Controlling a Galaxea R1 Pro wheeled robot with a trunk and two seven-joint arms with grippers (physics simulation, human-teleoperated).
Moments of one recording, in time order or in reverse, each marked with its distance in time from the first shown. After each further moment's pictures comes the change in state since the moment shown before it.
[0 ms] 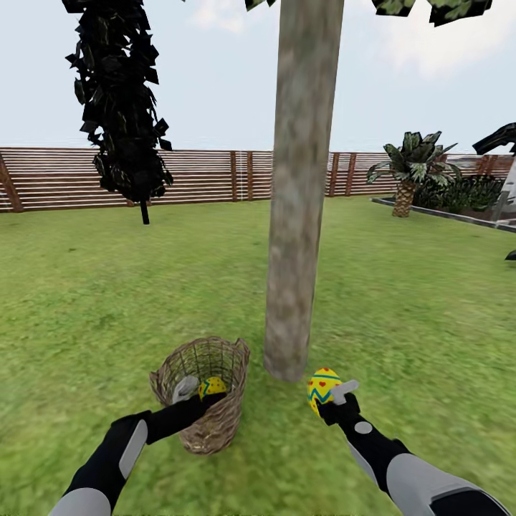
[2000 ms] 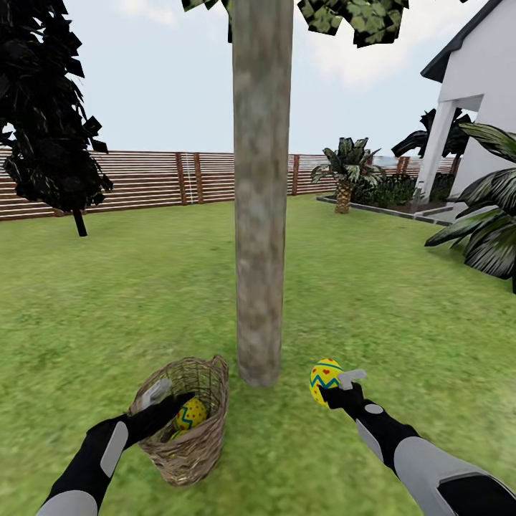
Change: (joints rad) left arm 0.000 0.019 0.186 -0.010 0.000 -0.004 0.318; right arm -0.051 -0.047 -0.013 -0.026 -0.156 0.064 0.142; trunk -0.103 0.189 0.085
